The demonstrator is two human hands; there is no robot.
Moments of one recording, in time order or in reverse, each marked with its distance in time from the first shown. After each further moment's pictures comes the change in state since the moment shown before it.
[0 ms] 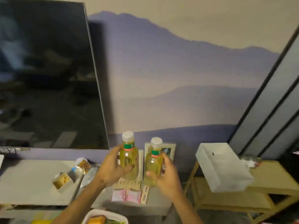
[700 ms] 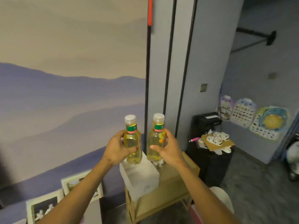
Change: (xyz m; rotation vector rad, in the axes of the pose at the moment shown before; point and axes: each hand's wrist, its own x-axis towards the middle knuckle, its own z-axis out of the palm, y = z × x) left_hand 0.038 0.366 0.311 -0.101 -0.205 0.392; right_hand -0.086 -0.053 -0.467 -0.099 0.448 -0.050
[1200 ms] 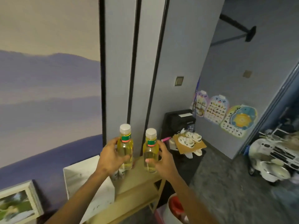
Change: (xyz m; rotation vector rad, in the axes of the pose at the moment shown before) left_hand 0.138 -0.042 0.259 -0.040 -0.056 -0.114; right_hand 0.120 0.197 -0.154 -0.140 -0.017 0.132
